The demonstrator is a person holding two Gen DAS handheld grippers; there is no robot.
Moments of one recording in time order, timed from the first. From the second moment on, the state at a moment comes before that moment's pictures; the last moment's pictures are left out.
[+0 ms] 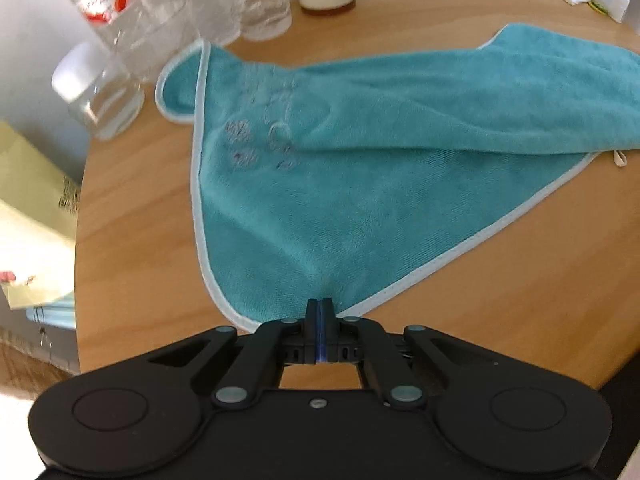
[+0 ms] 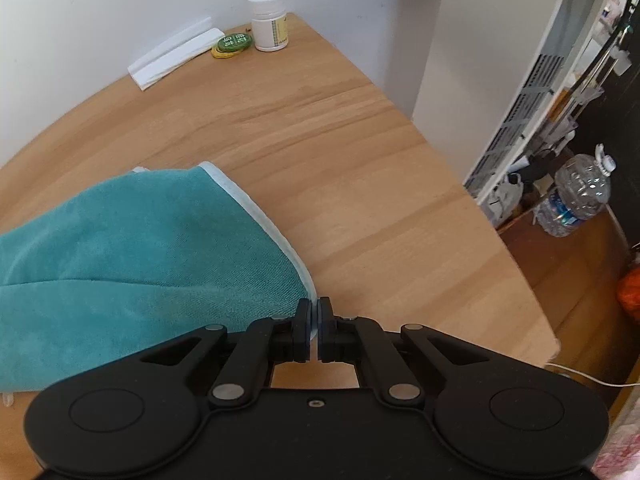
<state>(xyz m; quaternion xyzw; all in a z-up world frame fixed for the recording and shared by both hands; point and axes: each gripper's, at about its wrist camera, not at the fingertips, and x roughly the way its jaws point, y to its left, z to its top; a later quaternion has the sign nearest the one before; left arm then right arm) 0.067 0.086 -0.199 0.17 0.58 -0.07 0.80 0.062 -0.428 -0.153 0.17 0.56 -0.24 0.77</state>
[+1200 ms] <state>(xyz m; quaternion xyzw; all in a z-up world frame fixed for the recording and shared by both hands) 0.087 0.095 -0.196 0.07 0.56 -0.04 0.82 0.071 -0.405 -0.148 0.22 0.57 -0.17 0.77</state>
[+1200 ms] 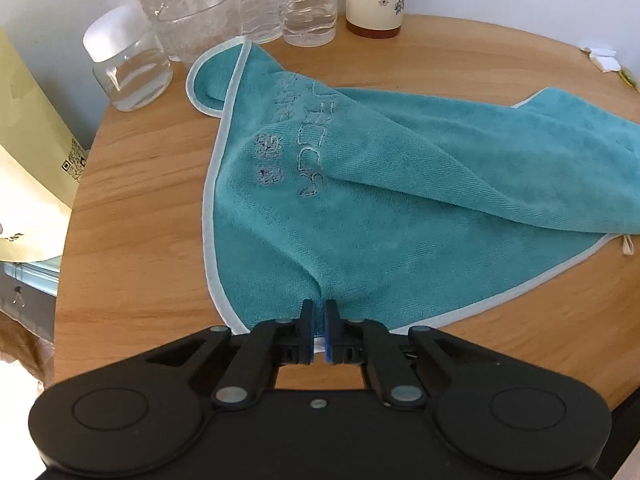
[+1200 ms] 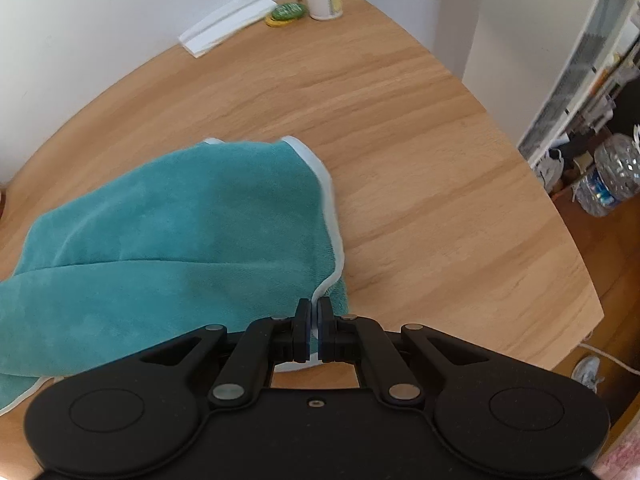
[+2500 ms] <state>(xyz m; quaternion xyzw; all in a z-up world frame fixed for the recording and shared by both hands) 0.044 0.119 -0.190 0.14 0.64 -0.04 0.76 0.023 -0.403 -0.172 0.16 0.62 -0.23 0.73</state>
